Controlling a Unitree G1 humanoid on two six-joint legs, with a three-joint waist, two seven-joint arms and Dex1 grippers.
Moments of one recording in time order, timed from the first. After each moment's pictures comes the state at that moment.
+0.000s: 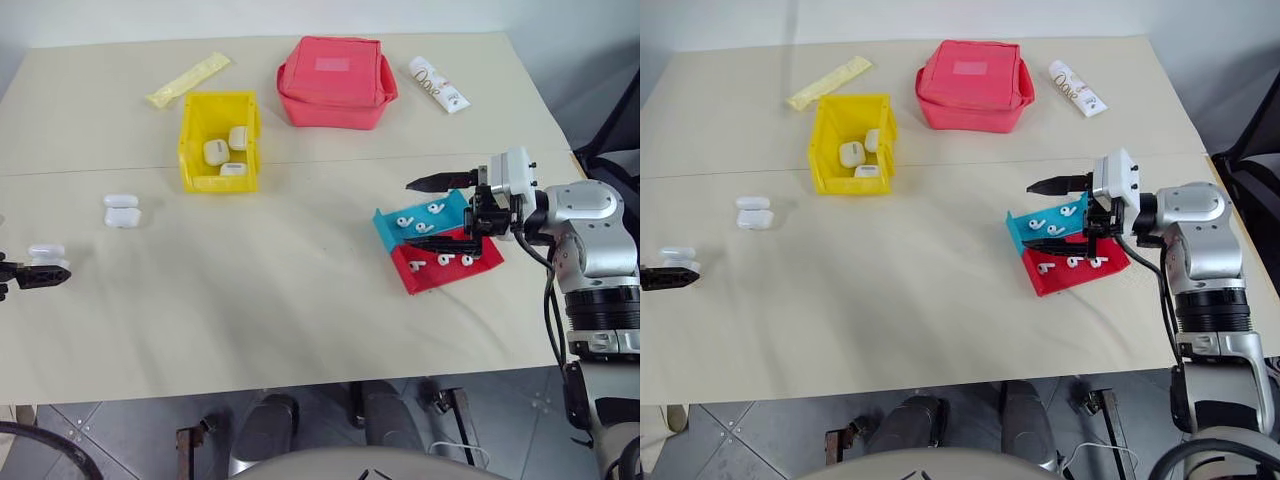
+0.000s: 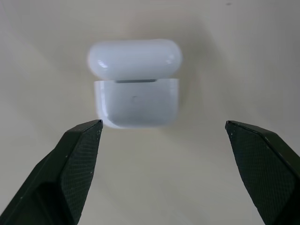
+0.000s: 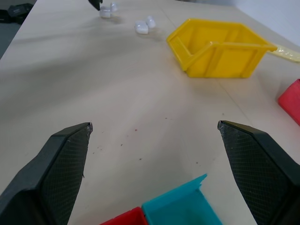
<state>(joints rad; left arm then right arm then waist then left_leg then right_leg) -0.50 1.28 0.05 0.63 -0.26 0.96 -0.90 -0.61 -0.70 -0.01 0.24 0.41 0.07 1.45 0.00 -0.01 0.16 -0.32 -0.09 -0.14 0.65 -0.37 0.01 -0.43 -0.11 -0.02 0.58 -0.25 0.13</state>
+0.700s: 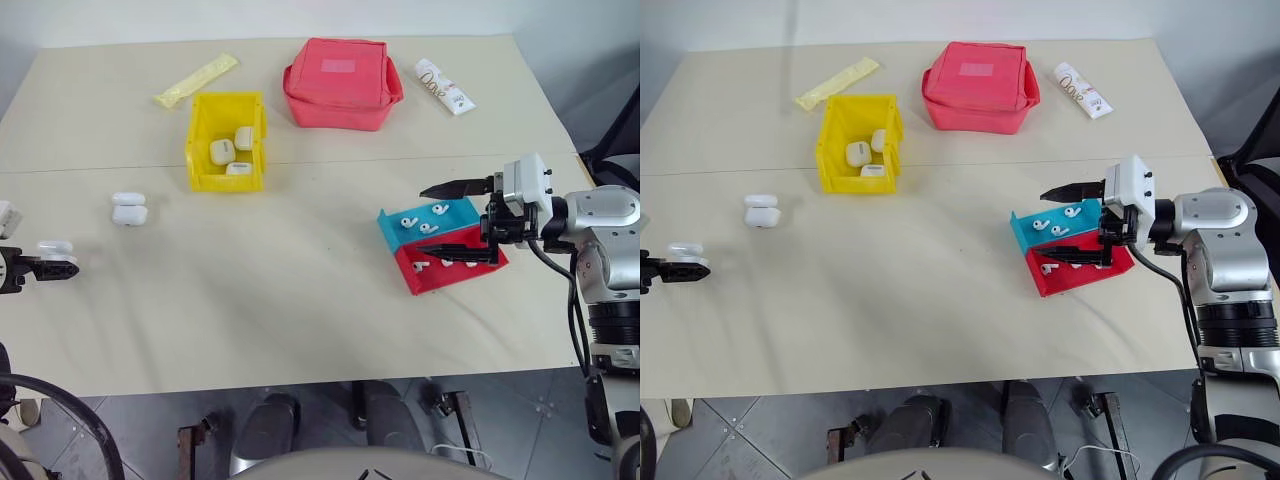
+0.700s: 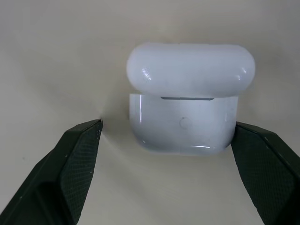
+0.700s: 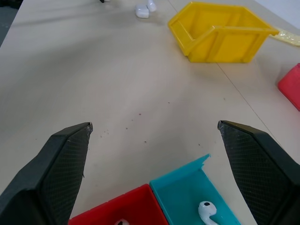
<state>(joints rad) -0.85 1.12 -0.09 1.15 0.02 0.67 -0.93 -0.56 -0.77 -0.03 0.16 0.42 0.14 1.42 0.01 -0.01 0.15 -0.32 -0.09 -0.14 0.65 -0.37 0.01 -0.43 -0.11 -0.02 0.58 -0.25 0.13</state>
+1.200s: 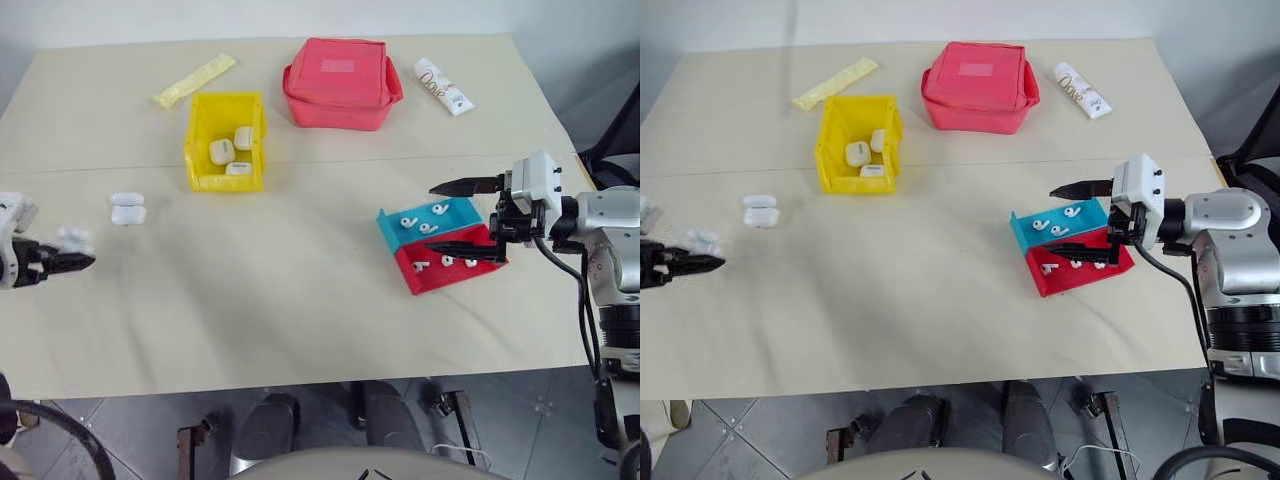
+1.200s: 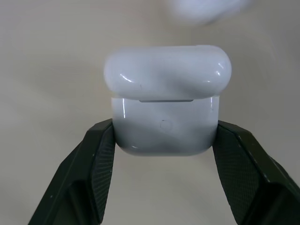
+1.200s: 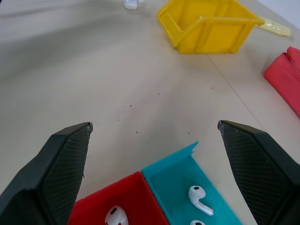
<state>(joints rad) -0.49 1.06 0.29 0.58 -0.24 0.60 -1.05 -0.53 -0.81 -0.06 0.12 0.42 0.16 1.38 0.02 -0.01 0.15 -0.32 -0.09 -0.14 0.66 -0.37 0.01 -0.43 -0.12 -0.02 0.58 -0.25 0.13</state>
